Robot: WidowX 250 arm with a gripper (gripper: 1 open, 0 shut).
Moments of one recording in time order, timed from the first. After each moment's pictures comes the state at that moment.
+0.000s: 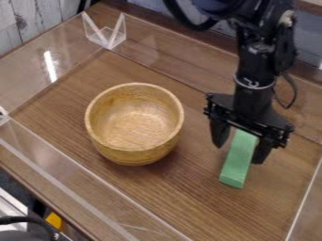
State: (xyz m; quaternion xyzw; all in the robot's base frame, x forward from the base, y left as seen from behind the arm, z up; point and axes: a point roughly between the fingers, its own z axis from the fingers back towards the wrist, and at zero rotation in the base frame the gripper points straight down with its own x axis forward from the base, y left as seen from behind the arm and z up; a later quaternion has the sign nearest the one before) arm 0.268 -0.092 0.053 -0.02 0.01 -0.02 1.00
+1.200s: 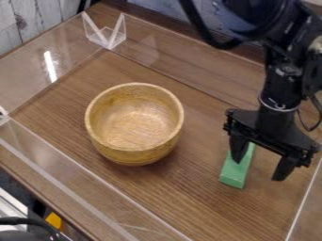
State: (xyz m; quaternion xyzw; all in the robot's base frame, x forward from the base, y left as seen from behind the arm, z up) arm 0.265 -0.121 0.041 -0.01 0.00 -0.02 1.00
